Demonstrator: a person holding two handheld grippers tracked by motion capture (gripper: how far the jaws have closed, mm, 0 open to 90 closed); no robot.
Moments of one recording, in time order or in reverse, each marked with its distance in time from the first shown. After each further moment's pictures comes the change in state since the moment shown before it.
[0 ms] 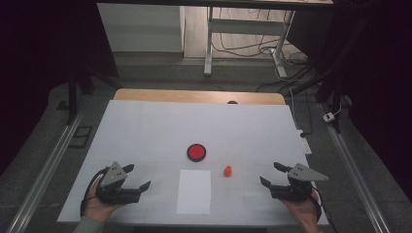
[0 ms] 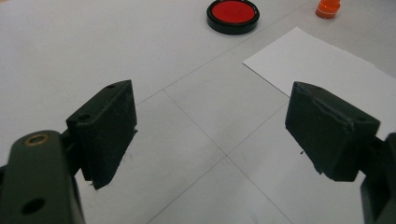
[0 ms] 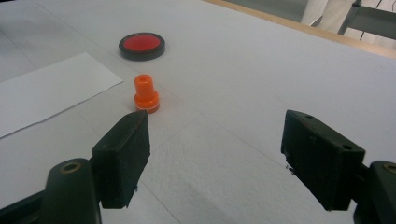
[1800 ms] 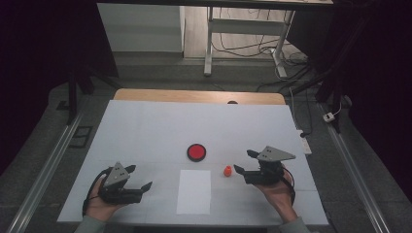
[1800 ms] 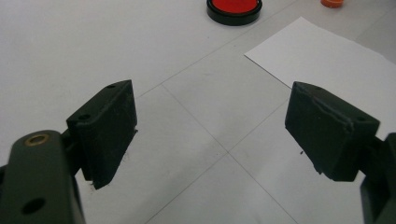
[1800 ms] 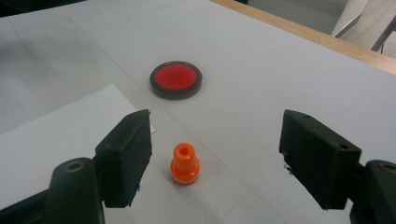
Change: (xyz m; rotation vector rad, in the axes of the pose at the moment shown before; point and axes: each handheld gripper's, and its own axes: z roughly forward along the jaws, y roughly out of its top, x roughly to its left) left arm -0.001 -0.002 0.007 0.027 0.001 0.009; right arm 0.030 0.057 0.062 0.044 0.091 -0.031
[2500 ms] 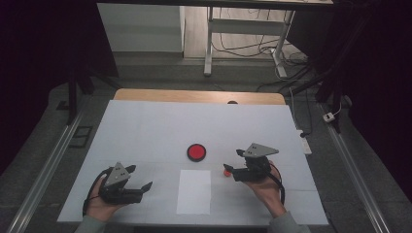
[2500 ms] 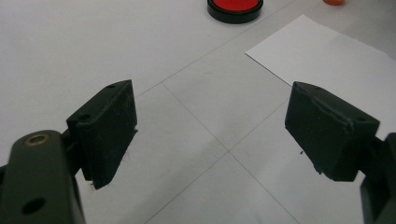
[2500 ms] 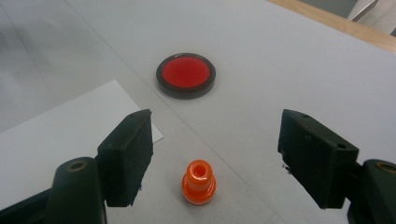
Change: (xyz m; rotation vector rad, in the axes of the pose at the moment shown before) left arm 0.000 0.000 0.001 0.006 0.005 0.000; right arm 0.008 0.007 0.033 0.080 0.020 -0.020
